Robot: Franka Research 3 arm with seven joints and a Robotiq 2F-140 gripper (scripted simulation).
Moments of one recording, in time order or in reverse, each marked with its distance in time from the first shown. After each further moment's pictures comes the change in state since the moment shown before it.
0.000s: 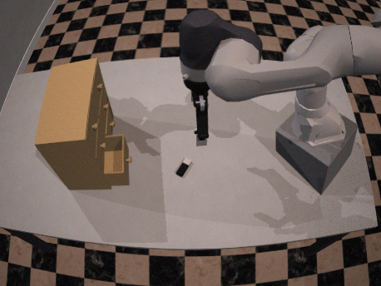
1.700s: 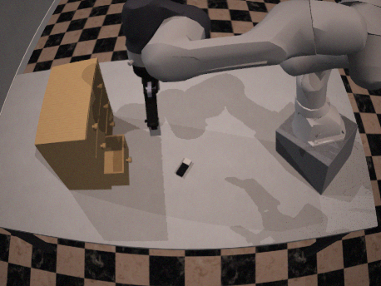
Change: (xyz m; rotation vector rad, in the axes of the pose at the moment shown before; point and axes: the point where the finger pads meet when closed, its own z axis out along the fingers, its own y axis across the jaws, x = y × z) arm -0.114 -0.003 -0.063 -0.002 0.004 0.011
